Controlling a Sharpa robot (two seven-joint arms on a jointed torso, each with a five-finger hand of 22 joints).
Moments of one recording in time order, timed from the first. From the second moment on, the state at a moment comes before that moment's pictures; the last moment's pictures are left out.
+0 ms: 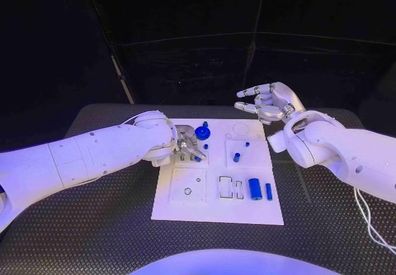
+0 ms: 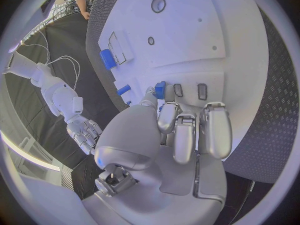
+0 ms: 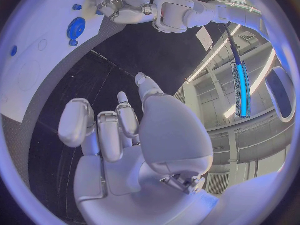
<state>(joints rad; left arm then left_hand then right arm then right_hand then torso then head) 1.18 -0.63 0.01 1.38 -1.10 0.14 -0.52 1.38 0.15 -0.04 0.12 0.05 0.91 0.03 0.62 0.55 1.35 -0.03 1.27 1.16 1.46 -0.09 1.57 1.31 0.07 1.42 0.02 1.42 1.31 1.09 -0.80 0.15 1.53 -0.77 -0.51 0.15 1.35 -0.07 0.04 0.08 0.31 0.88 0.17 0.14 0.07 1.34 0.08 1.35 1.25 1.47 0.00 1.50 1.31 0.09 1.36 0.11 1.36 1.10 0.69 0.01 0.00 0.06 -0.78</state>
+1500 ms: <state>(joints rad) 1.15 -0.70 0.01 1.46 -1.17 -0.04 -0.52 1.24 0.00 0.36 0.20 0.04 0.88 0.03 0.68 0.71 1.36 -0.04 1.26 1.15 1.47 -0.09 1.57 1.31 0.07 1.42 0.02 1.41 1.31 1.09 -0.79 0.15 1.52 -0.77 -0.50 0.15 1.35 -0.07 0.03 0.08 0.32 0.88 0.17 0.14 0.07 1.34 0.08 1.35 1.25 1.47 0.00 1.50 1.31 0.09 1.36 0.11 1.36 1.09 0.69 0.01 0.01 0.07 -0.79</state>
